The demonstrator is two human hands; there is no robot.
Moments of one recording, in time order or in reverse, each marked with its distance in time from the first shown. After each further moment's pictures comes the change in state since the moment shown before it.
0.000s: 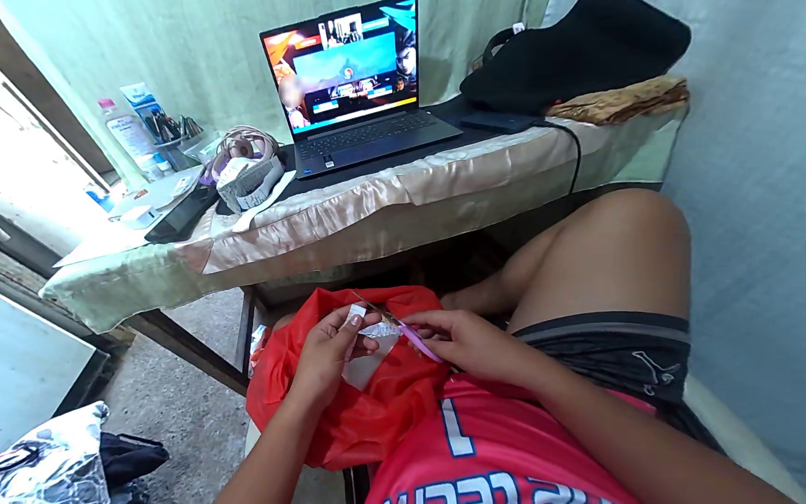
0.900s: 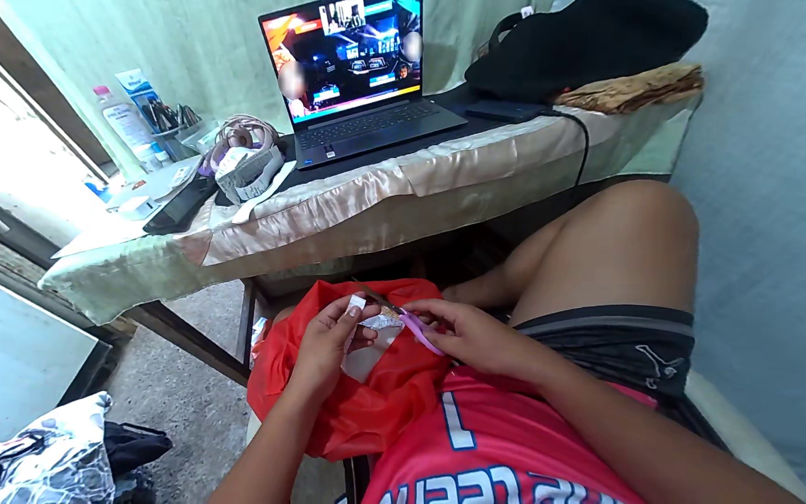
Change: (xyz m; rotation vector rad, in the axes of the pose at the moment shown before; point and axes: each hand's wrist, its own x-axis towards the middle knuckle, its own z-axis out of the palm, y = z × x) left_hand 0.001 0.001 -0.001 -0.015 0.023 -0.023; right_hand -0.001 -0.001 0.000 -0.026 0.034 -0.075
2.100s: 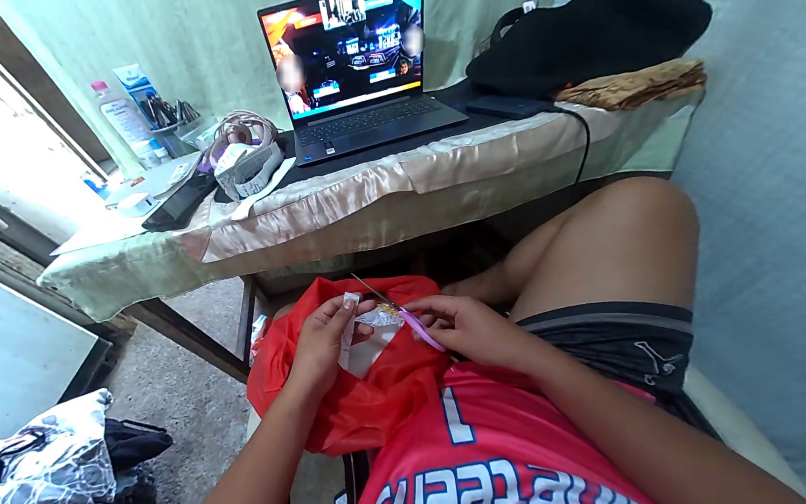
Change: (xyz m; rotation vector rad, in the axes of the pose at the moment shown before) left_hand 0.001 -0.001 0.001 -0.021 0.079 0.017; right_hand 0.002 0.002 -0.001 0.119 -0.003 0.007
